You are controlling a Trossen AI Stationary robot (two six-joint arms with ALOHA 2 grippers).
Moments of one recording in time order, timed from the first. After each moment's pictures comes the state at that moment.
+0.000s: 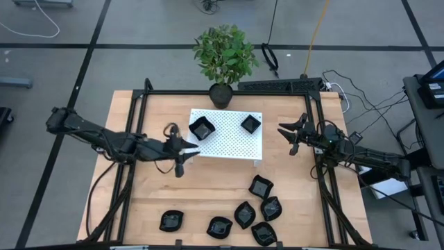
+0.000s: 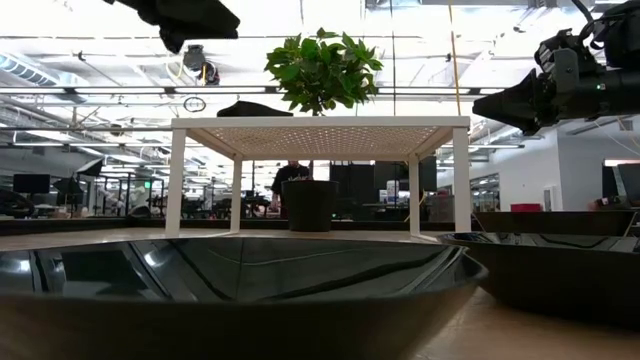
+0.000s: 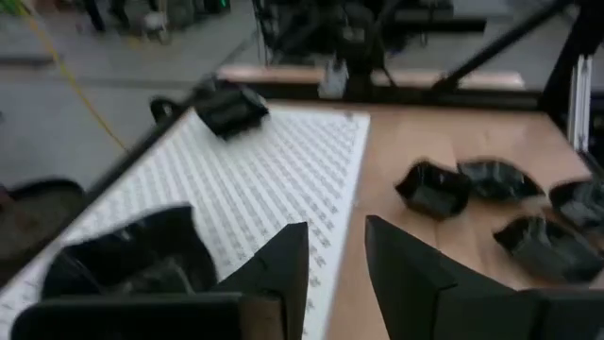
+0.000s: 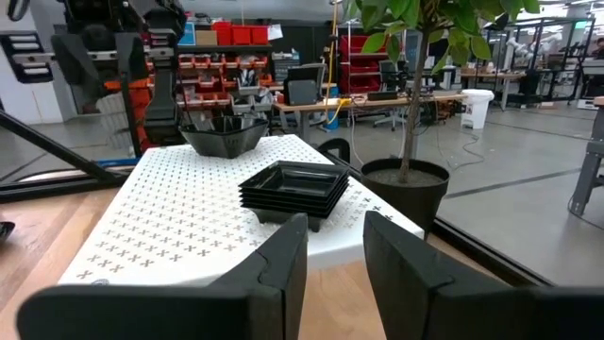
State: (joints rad) left arm -0.29 1.05 0.72 -0.02 -0.47 -0.14; right arm -0.32 0.16 0.02 0.19 0.03 0.04
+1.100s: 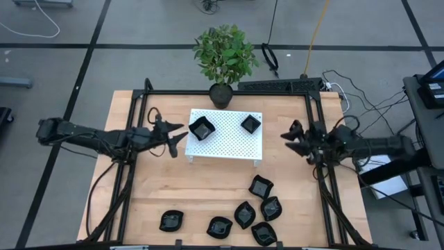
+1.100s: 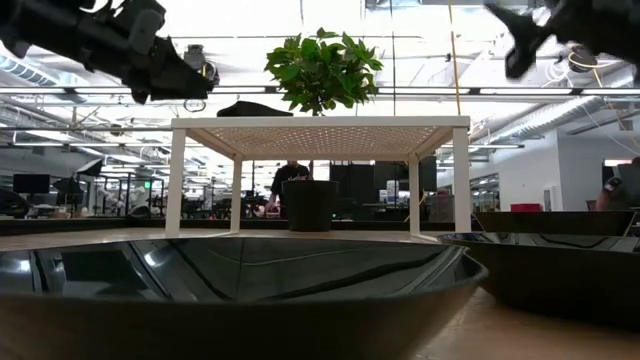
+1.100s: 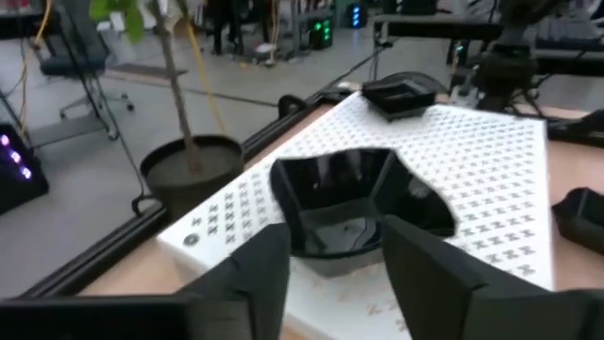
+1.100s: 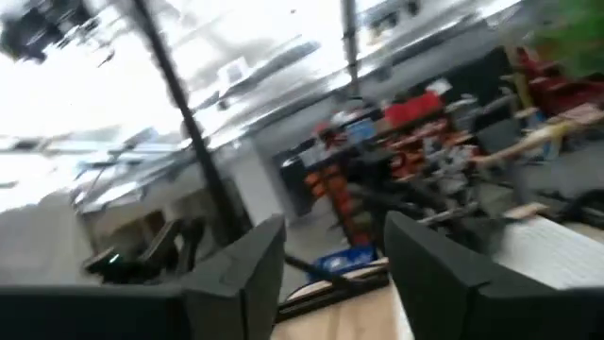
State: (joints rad) left arm -0.07 0.76 0.36 0.18 -0.53 -0.11; right arm -0.03 0.35 0.15 0.56 -0.11 0.48
